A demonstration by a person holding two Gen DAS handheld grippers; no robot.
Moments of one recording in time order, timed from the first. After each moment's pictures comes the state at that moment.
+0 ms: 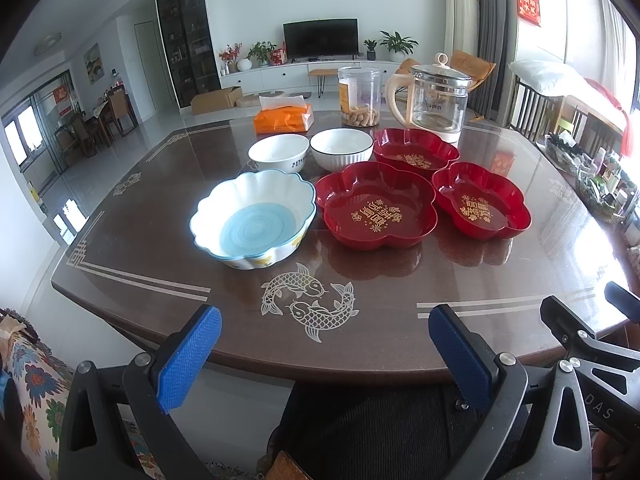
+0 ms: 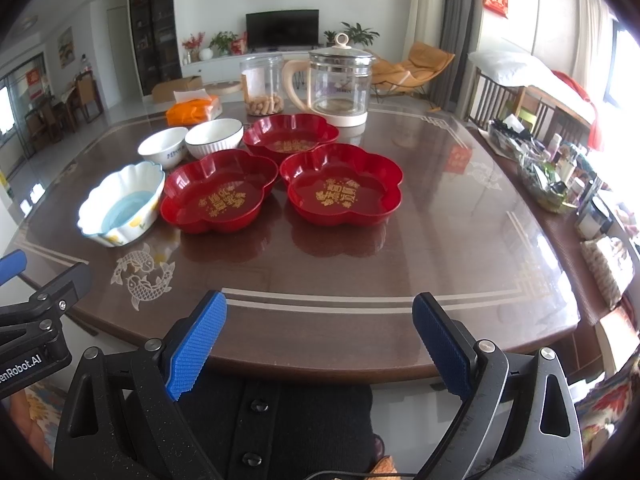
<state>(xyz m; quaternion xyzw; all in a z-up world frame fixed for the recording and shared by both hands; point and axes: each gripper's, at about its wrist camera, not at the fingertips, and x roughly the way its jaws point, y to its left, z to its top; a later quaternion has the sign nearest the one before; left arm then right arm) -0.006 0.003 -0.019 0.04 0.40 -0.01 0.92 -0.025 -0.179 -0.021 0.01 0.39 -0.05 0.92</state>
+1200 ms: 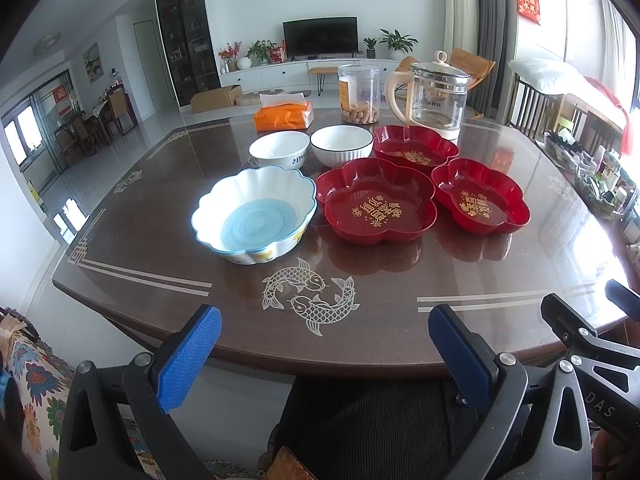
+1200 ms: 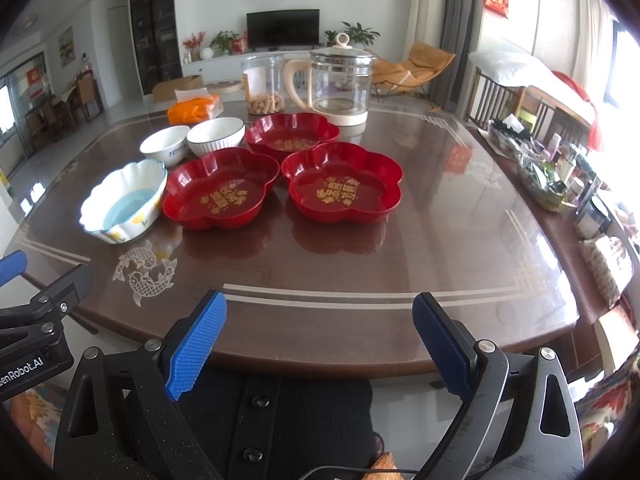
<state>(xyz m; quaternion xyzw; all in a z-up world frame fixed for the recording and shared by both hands) -0.010 0.003 -0.020 0.04 0.40 -0.01 0.92 -0.031 -0.176 -0.021 0.01 0.39 -0.05 0.92</state>
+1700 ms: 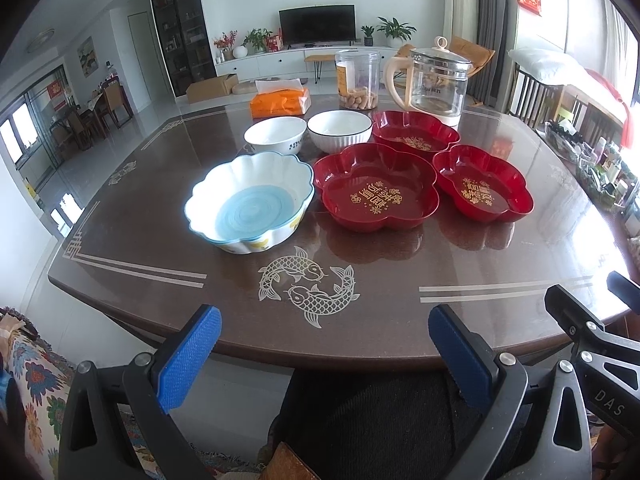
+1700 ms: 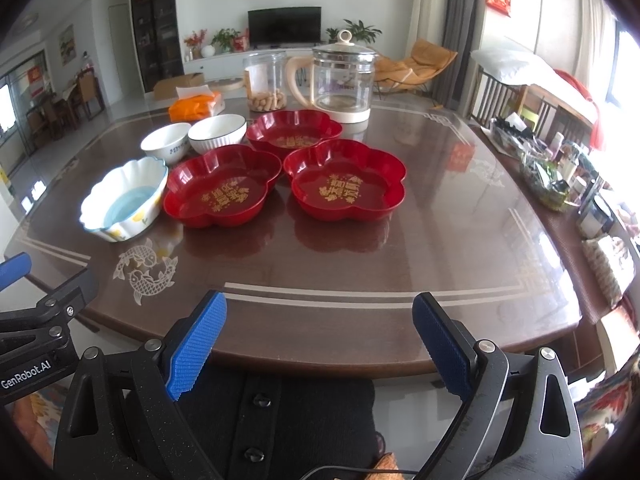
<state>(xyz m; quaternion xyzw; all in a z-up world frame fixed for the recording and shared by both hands) -0.003 0.004 -0.030 0.04 0.43 -0.02 0.90 -0.029 -0.175 -0.022 0.01 0.40 -0.05 0.92</state>
